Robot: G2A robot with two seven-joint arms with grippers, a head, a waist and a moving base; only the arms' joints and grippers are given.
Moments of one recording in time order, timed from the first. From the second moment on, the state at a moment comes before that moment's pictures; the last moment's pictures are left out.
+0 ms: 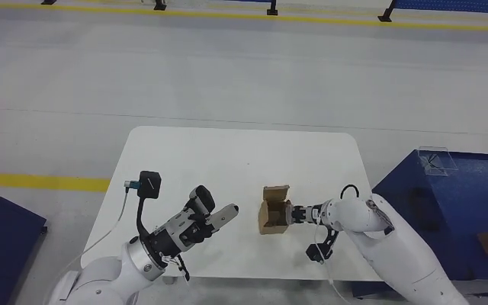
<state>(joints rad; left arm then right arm) 1.50 -1.21 -1.39 -2.33 0.24 -0.03 -0.61 -1.01 -0.89 1.03 -1.67 2.83 -0.31 -1.04</state>
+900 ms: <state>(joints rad) 1.50 -1.21 -1.39 -2.33 0.24 -0.03 -0.61 -1.01 -0.91 1.14 -1.27 1.45 0.15 0.69</state>
